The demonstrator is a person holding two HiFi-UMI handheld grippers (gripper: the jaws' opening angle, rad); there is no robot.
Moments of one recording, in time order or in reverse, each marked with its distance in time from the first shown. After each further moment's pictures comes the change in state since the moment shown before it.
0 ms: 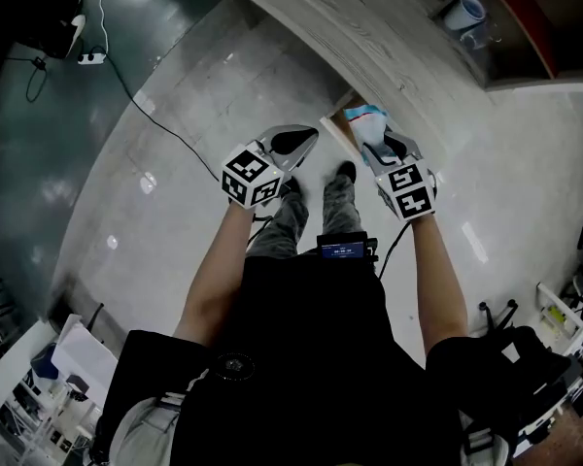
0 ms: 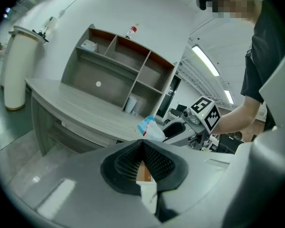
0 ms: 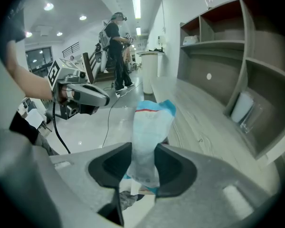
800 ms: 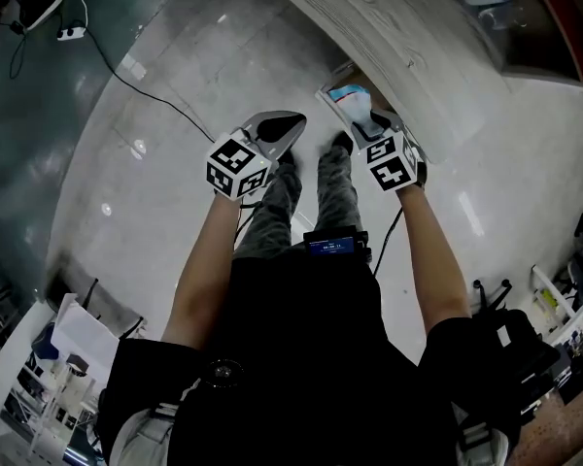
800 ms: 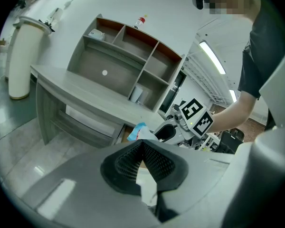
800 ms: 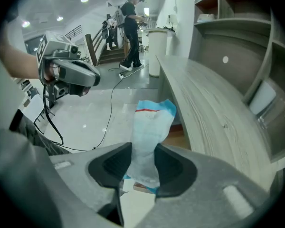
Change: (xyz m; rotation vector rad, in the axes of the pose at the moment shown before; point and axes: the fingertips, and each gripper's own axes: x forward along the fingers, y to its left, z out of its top) left arm 0.012 0.027 -0.051 -0.056 0.073 0.034; right arm 0.080 -0.002 -0.054 -0.091 0.201 0.041
